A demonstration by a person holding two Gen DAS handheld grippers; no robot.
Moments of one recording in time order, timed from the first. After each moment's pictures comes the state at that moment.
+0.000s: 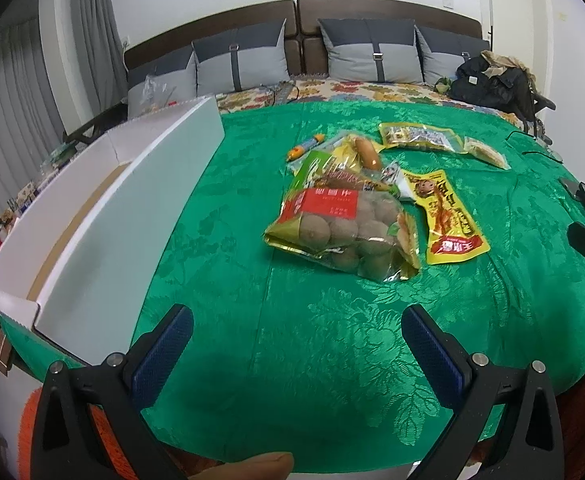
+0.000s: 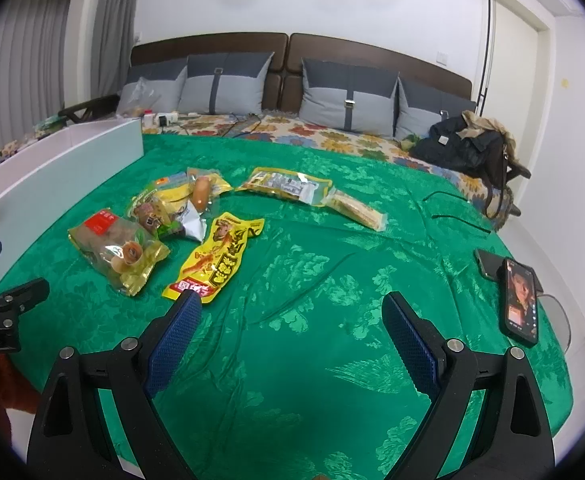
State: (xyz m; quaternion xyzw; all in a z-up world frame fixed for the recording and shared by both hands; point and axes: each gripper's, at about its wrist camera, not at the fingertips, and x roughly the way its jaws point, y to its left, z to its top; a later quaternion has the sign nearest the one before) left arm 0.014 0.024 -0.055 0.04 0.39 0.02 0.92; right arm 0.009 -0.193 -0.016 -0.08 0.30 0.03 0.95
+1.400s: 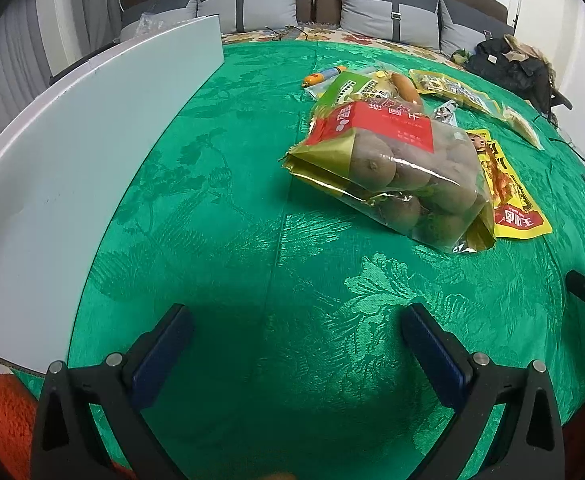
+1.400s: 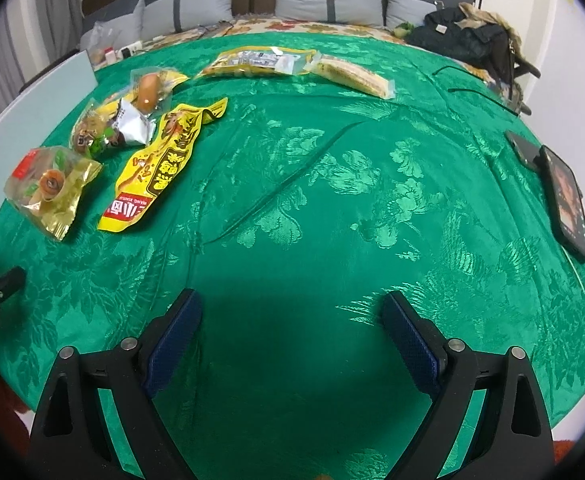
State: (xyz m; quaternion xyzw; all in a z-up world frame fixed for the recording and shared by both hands) left arm 0.056 0.059 -0.118 -0.01 0.47 0.01 0.88; right arm 0.055 -0.218 -0.091 -0.01 0.46 0.01 0.89
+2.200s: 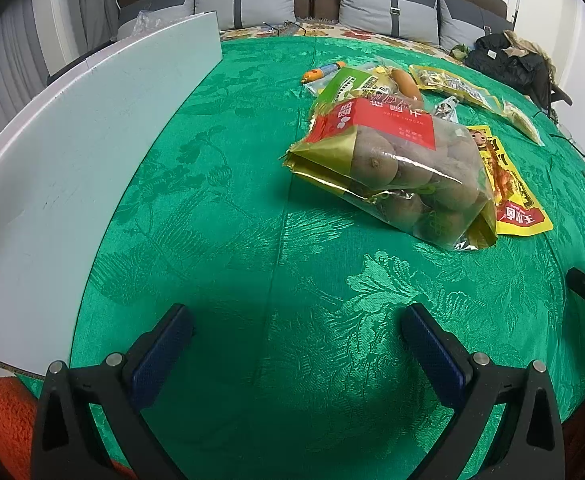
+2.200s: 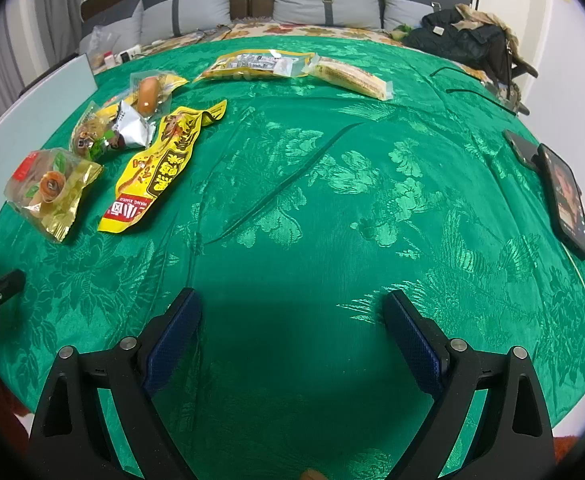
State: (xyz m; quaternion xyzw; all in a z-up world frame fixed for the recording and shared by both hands) left arm 0.058 0.061 -0.116 -0.01 0.48 0.01 0.88; right arm 0.055 -0.216 -0.091 -0.01 0.46 0.00 0.89
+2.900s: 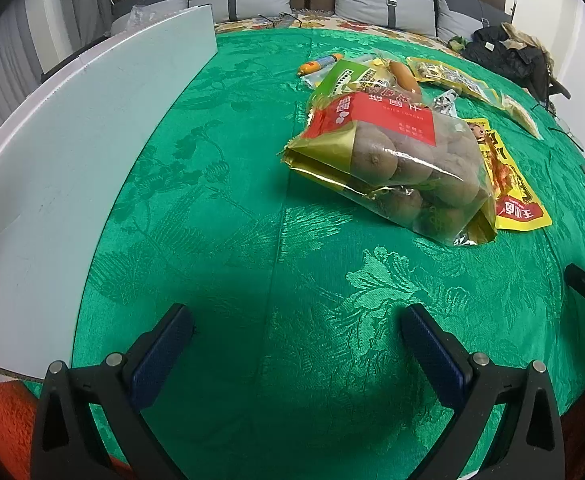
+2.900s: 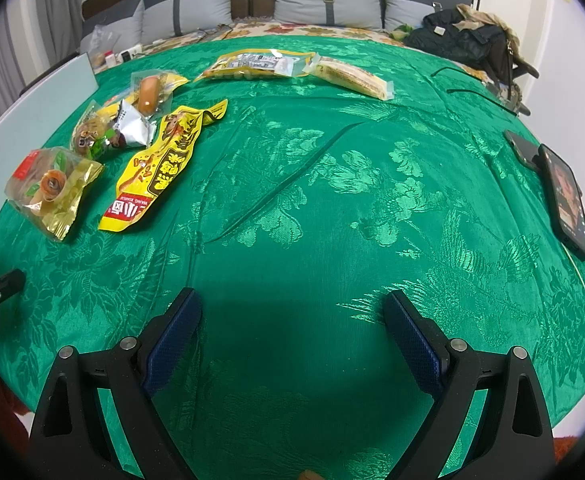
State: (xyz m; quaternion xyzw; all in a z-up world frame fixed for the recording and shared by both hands) left arm 0.064 0.060 -0.117 -0.01 0.49 0.00 0.87; right arm 0.055 -0.216 -0.091 -0.01 0.46 0.00 0.89
